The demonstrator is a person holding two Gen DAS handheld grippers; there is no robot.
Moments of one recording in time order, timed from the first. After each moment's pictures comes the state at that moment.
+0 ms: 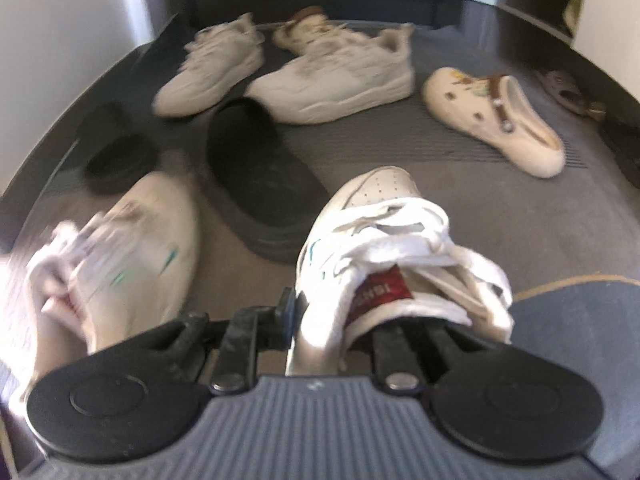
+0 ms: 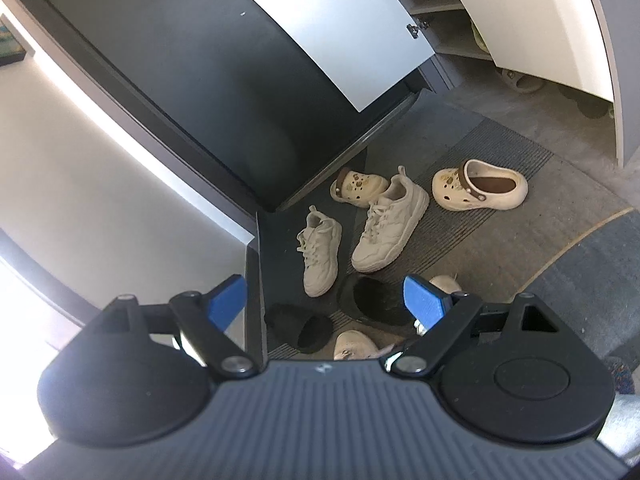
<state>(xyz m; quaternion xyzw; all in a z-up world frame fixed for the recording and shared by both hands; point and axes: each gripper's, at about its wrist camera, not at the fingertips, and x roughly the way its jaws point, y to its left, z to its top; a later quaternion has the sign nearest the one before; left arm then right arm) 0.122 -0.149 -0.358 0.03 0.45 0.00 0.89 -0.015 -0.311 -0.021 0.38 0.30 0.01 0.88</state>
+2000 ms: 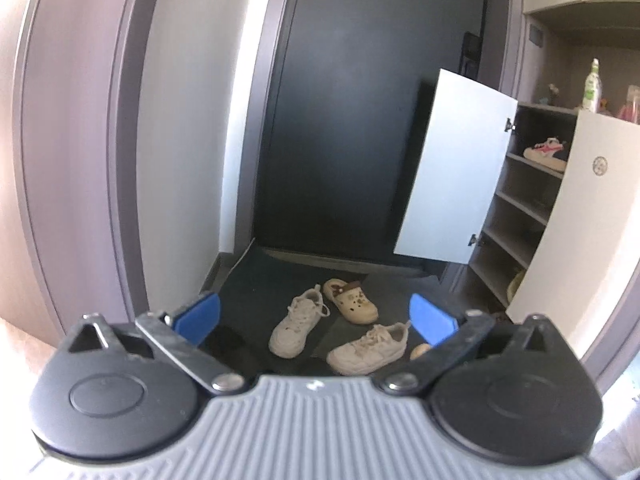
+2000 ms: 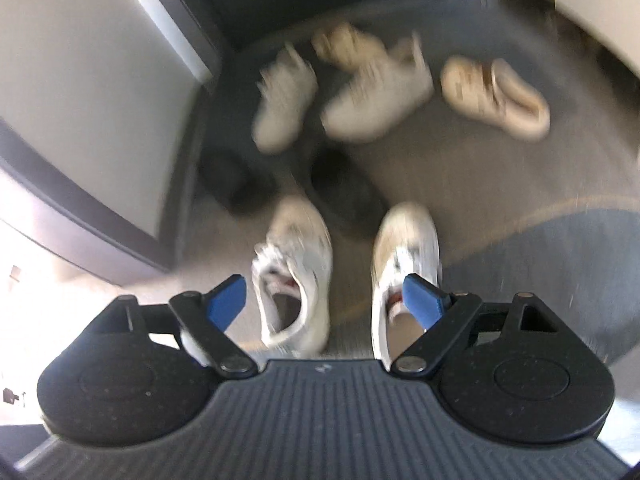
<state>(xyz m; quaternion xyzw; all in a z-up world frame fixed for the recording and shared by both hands) -0.025 0.074 0.102 -0.07 0.22 -0.02 0.97 0.088 -0.178 -0.148 0.22 0.53 0.00 0.82</state>
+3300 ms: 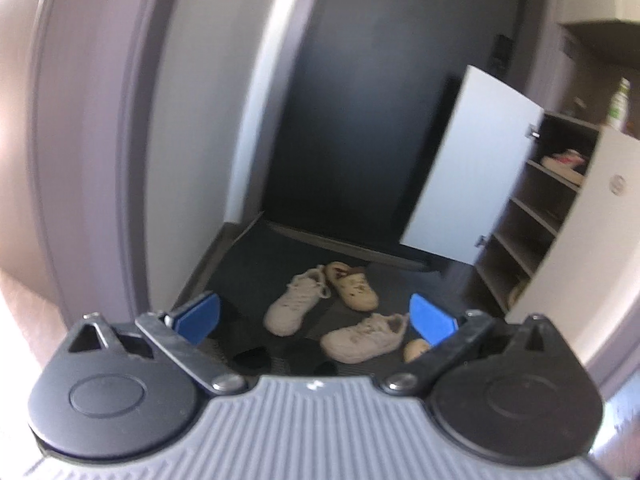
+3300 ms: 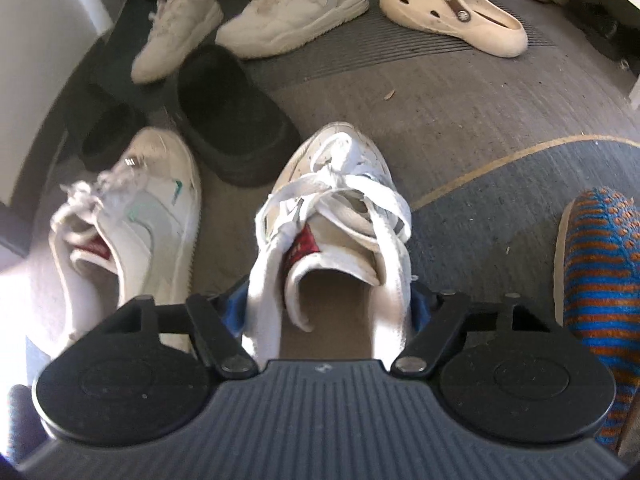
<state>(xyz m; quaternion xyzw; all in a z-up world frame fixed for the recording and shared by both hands) -0.023 0.086 0.088 -0.11 0.25 -0.03 0.96 0.094 -0.174 -0.337 0.17 0.50 -0.08 0.84</state>
